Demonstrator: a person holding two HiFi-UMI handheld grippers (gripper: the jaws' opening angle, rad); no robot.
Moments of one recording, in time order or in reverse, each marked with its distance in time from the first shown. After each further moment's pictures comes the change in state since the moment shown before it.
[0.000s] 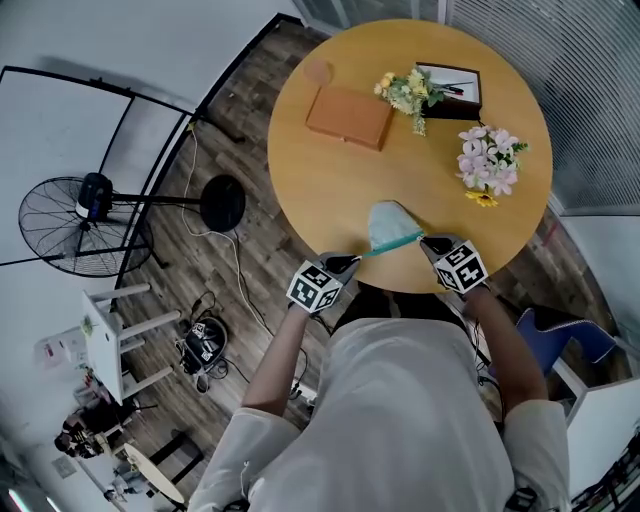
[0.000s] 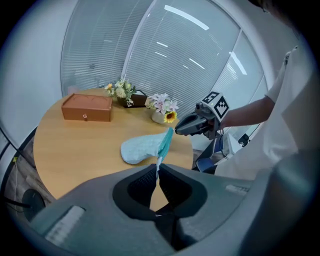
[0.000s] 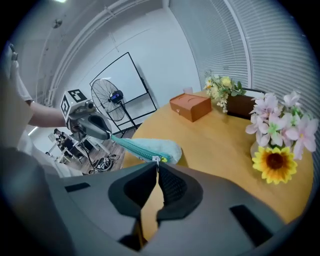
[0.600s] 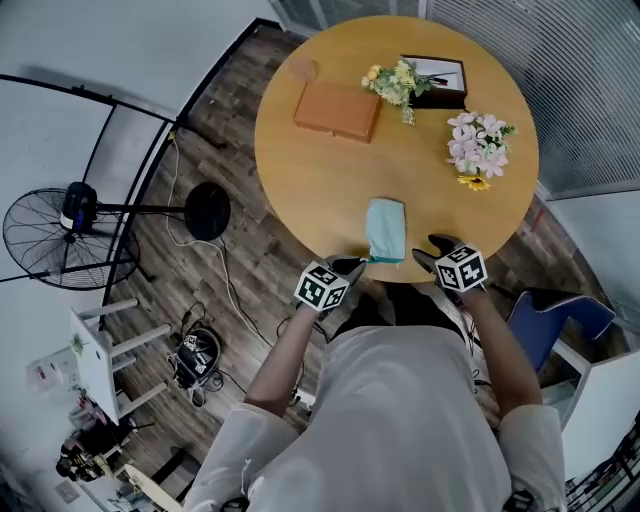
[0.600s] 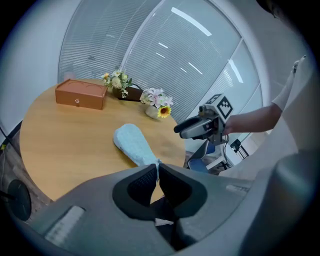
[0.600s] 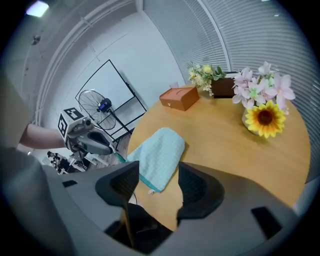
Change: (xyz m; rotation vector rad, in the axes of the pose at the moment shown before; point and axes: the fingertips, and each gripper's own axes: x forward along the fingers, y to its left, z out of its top) left arm 0.019 -0.020 -0.038 -0.058 -0.012 -0.098; right arm -0.004 0.028 -0.037 0.228 -0.019 -0.047
